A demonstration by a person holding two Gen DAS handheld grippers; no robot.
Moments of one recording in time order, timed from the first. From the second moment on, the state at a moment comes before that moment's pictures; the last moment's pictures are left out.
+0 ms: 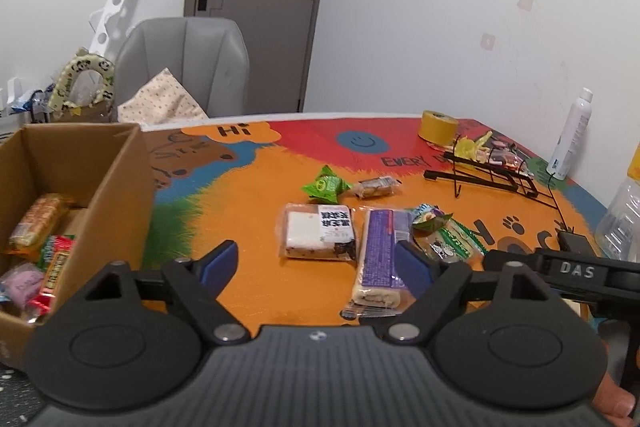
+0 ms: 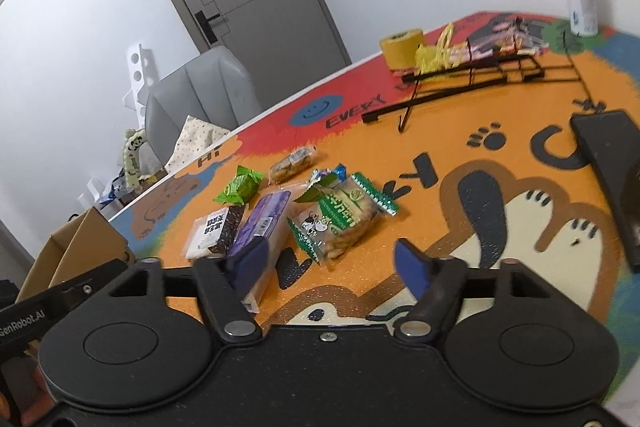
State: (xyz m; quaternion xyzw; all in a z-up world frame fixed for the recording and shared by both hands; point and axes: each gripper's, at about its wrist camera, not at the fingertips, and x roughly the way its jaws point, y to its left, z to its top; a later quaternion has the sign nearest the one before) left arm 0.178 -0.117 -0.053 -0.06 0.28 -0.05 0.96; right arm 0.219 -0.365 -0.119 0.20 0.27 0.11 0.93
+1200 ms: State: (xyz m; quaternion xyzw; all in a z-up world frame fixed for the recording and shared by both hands) left arm 0.244 -0.139 -0.083 -0.07 0.33 -0.05 0.94; right arm 0.287 -0.344 -0.132 0.12 0.32 0.05 0.94
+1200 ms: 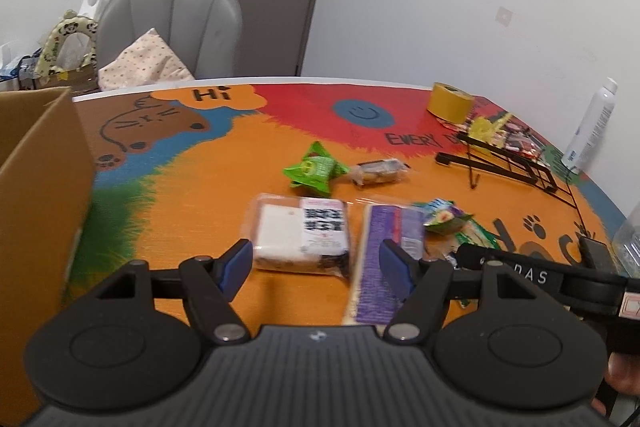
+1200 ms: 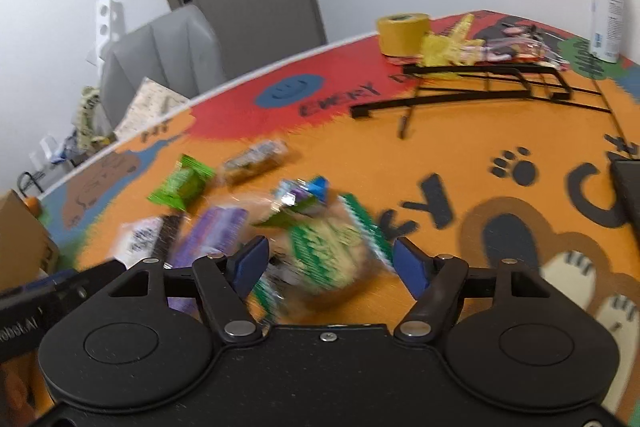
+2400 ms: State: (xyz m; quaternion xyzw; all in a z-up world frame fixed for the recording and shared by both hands) left arm 0.242 -0.163 -0.088 -0.06 0.34 -0.12 0.93; right arm 0.298 -0.340 -0.132 0.14 0.32 0.06 0.94
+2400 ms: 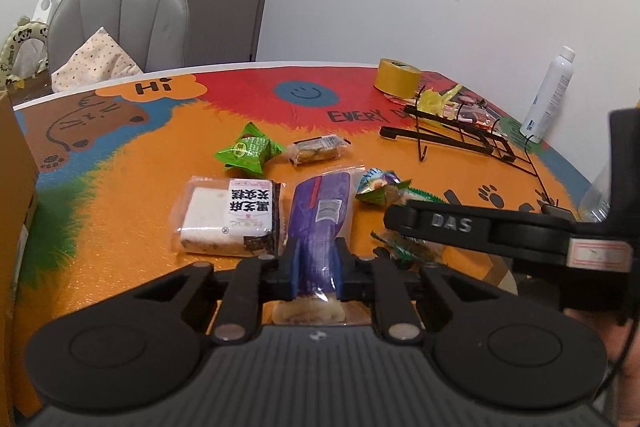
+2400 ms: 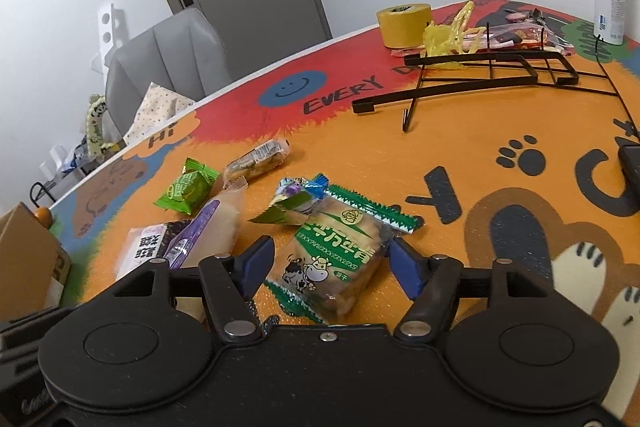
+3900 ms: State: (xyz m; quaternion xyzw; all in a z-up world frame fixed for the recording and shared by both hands) left arm 0.231 -0.172 -0.083 -0.05 0.33 -0.10 0.94; right arm 0.267 -0.357 -0.120 0.11 0.31 0.06 0.94
